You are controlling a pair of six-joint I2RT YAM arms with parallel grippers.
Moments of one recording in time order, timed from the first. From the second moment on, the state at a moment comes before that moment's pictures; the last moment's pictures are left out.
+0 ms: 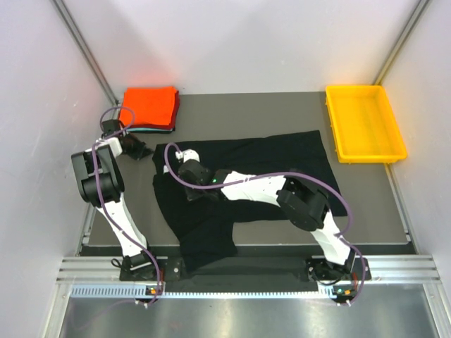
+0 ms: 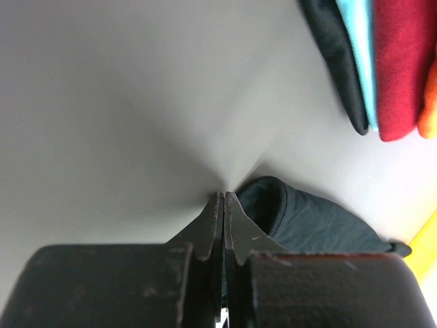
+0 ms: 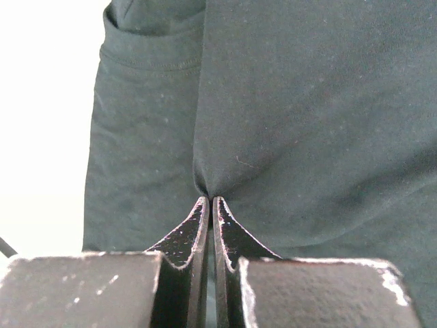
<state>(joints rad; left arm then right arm) 0.32 2.06 1.34 -0.24 0.40 -0.70 1.12 2.16 1.63 -0.23 0.18 0.53</state>
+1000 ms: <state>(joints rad) 0.30 1.94 1.35 -0.34 0.41 -0.62 1.12 2.09 1.51 -0.20 0.13 0.51</state>
